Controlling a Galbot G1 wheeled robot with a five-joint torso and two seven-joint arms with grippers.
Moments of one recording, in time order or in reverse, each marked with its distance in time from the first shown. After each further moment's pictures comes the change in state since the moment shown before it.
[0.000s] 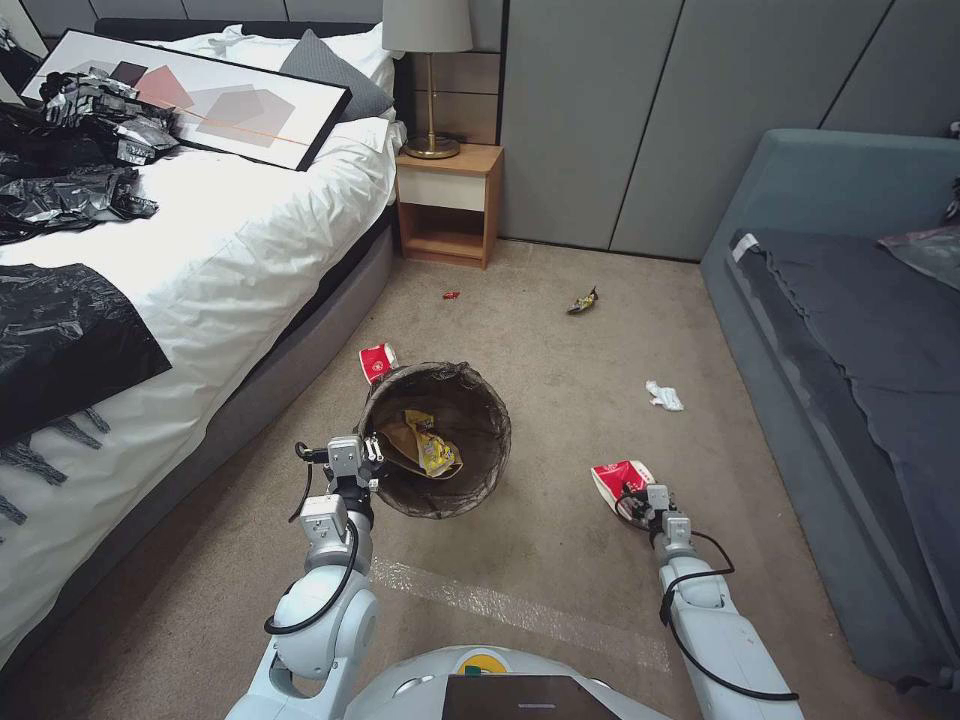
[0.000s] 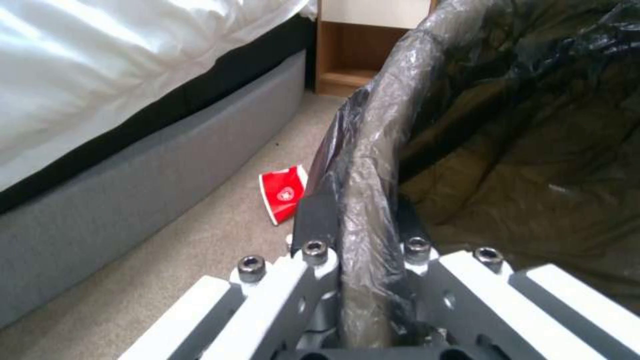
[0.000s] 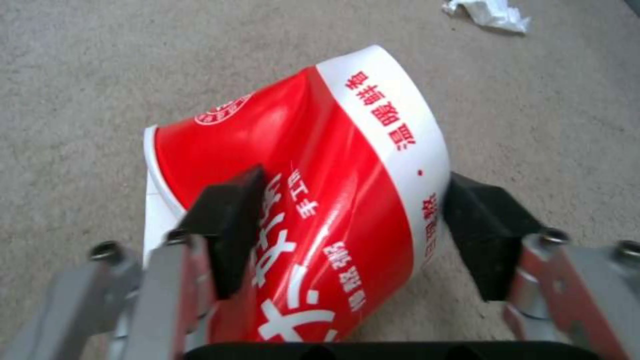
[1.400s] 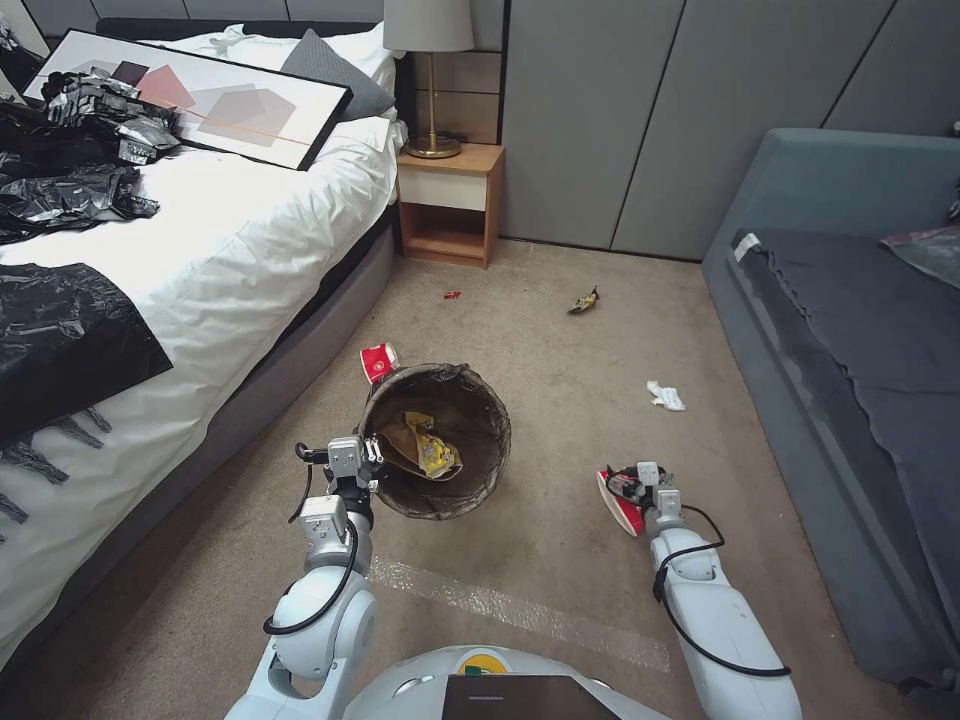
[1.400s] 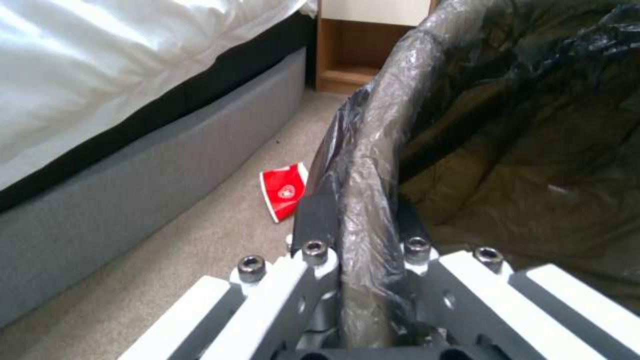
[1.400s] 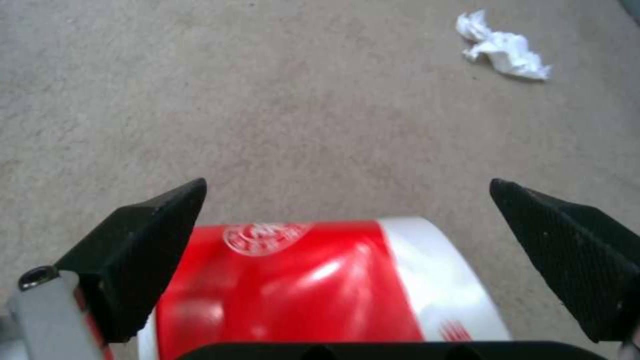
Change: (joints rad) left arm -0.002 0.006 0.001 0.001 -0.009 0.002 0.002; right arm -0.031 0.010 -0.046 0.184 0.029 -0.144 0.001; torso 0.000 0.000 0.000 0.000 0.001
